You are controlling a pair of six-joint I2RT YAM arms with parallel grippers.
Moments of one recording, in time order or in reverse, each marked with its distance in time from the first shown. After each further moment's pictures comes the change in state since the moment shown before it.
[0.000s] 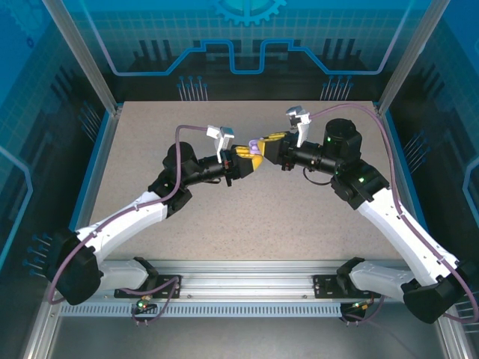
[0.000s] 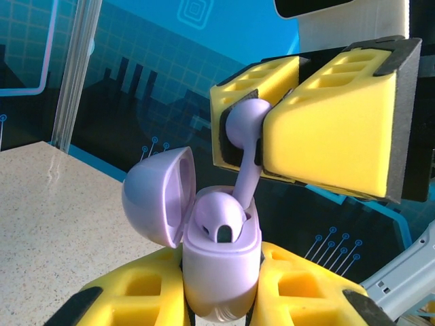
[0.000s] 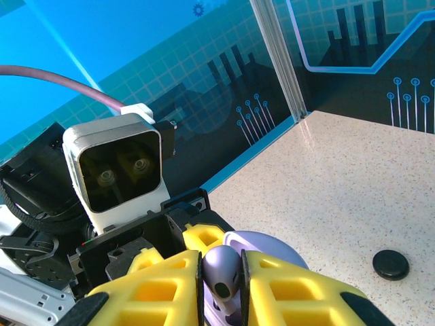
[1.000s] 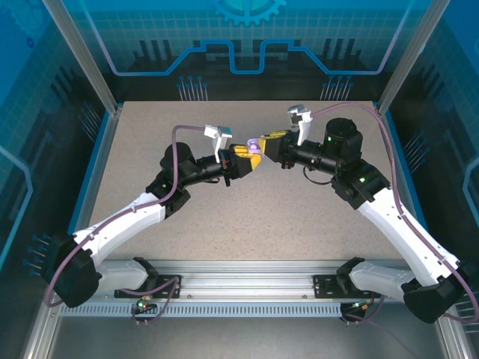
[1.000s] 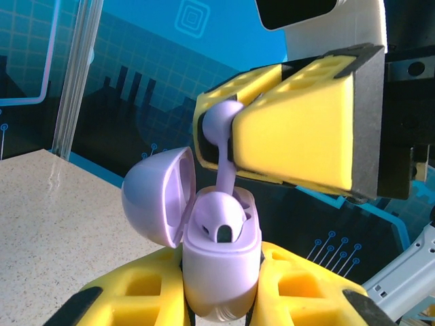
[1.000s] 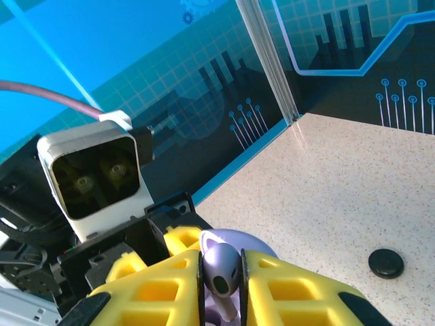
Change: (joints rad) left arm 0.000 -0.019 0.000 0.001 -0.004 0.000; right arm 0.007 0.000 0.014 0.004 0.041 0.040
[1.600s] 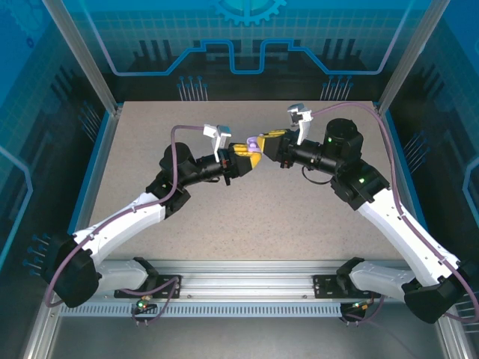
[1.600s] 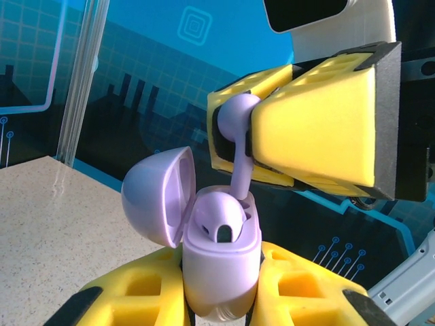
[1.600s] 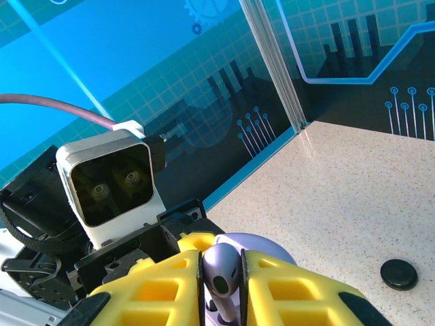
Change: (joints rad) left arm -0.001 0.000 0.000 0.020 -0.016 0.000; right arm 0.013 -0.002 -0.002 0.026 0.000 0.022
